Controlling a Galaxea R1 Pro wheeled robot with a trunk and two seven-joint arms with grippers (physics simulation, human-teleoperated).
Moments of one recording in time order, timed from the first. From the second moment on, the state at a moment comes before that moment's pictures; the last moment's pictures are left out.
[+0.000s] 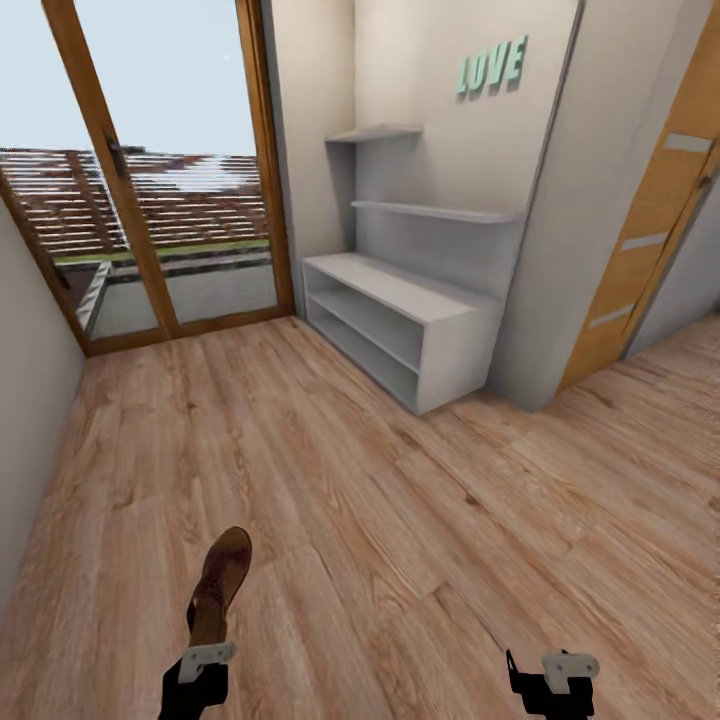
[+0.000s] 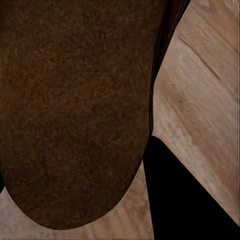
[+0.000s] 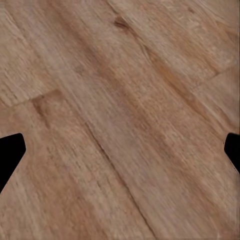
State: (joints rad) left arm -0.35 0.07 -0.06 -0.28 0.17 -0.40 -0.04; right arm -0.22 -0.13 0.08 -0.51 -0.03 -0.40 -0.14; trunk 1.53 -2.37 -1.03
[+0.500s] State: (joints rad) left arm -0.35 0.07 -0.06 -0.28 0.16 -0.40 -0.04; right arm -0.22 -0.10 0.08 -0.51 -0.03 -0.40 -0.14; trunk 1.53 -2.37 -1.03
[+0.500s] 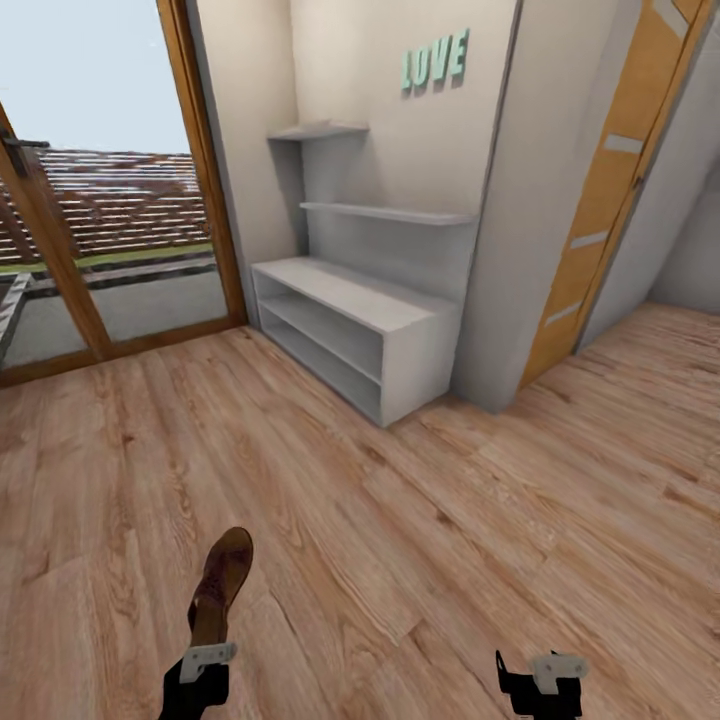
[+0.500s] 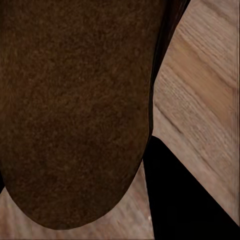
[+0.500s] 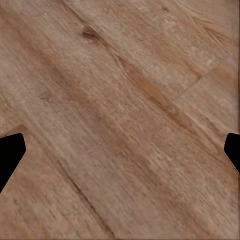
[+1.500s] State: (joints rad) left arm -0.35 0.07 -0.06 -0.28 0.16 -0.40 -0.04; right arm -0.22 -0.10 0.08 -0.51 -0.03 -0.40 -0.14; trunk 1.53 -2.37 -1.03
